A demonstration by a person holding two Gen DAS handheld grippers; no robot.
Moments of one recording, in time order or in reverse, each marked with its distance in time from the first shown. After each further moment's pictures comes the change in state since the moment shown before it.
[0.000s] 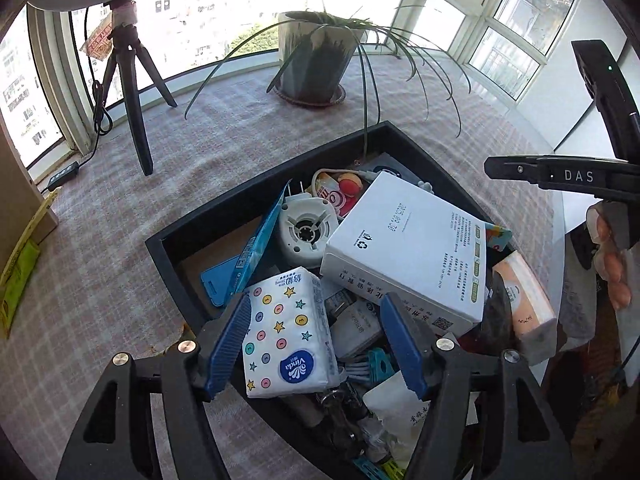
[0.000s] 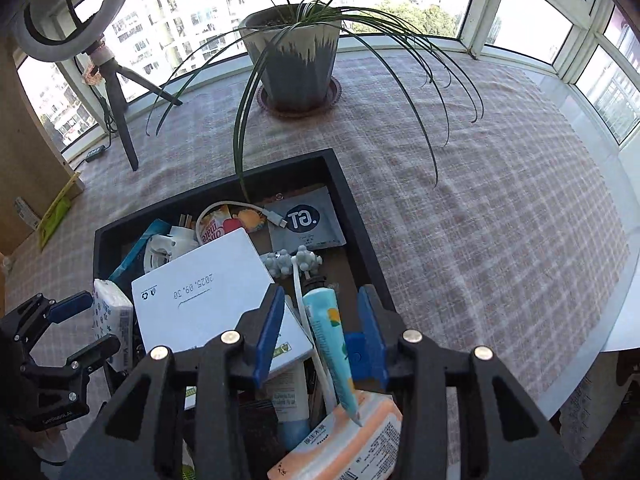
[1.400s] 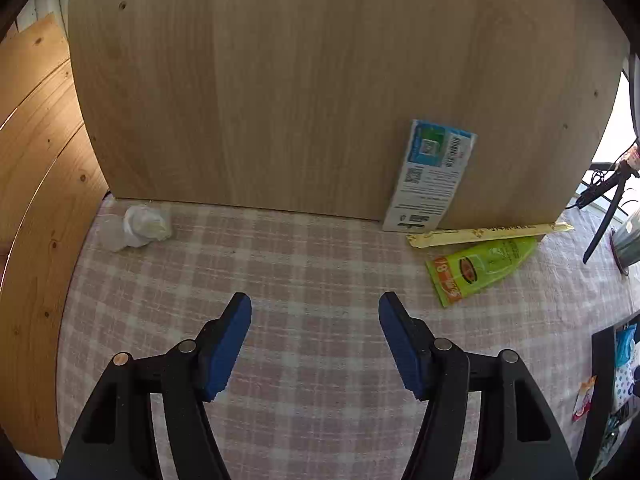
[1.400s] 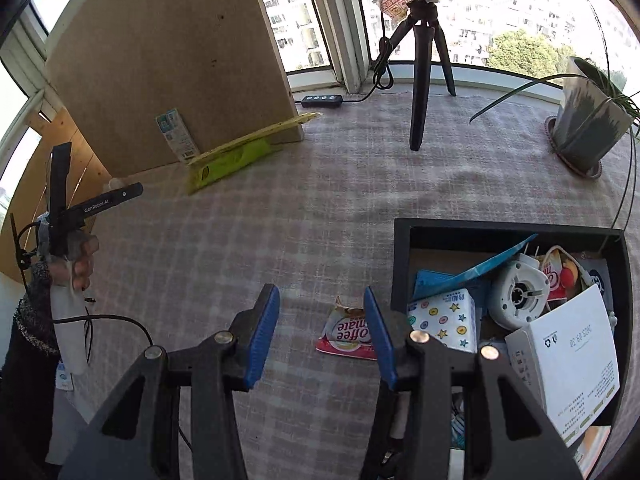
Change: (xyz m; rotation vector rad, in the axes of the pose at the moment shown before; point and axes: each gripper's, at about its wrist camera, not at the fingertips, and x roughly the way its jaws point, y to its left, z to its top) left arm -0.145 0.439 -0.160 -0.694 -0.118 0.542; right arm 0.022 0.282 -0.024 -0.330 0.044 0.397
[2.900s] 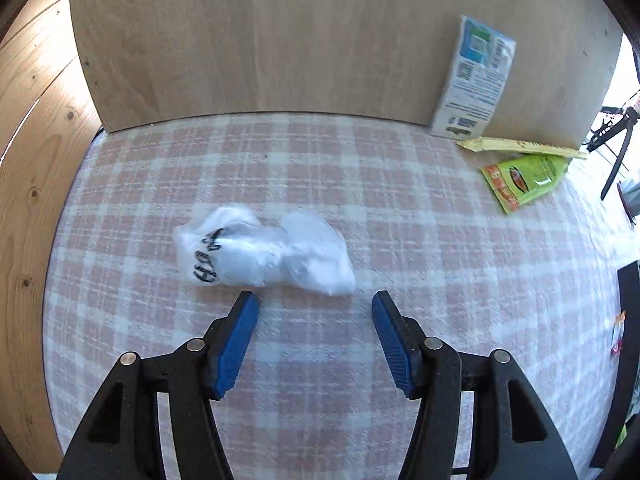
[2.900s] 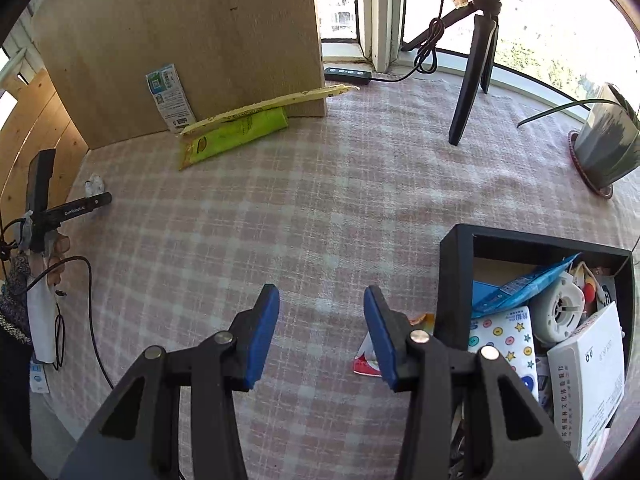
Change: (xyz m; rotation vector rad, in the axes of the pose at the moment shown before) left arm 0.044 0.007 -0.070 0.118 0.142 -0.060; right arm 0.040 0.049 0.004 -0.078 0.039 -0.114
